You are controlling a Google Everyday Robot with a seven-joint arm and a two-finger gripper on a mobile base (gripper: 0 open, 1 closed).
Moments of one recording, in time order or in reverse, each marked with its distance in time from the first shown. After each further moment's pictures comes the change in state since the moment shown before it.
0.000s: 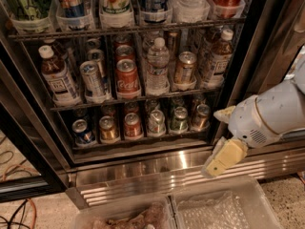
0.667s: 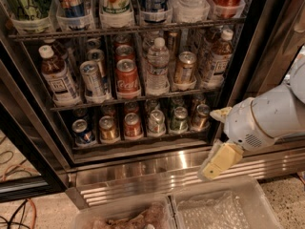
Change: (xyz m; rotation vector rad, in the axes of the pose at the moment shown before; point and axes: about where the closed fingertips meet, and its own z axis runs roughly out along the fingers) arm -0.008 0.006 0.008 0.023 -0.008 -0.048
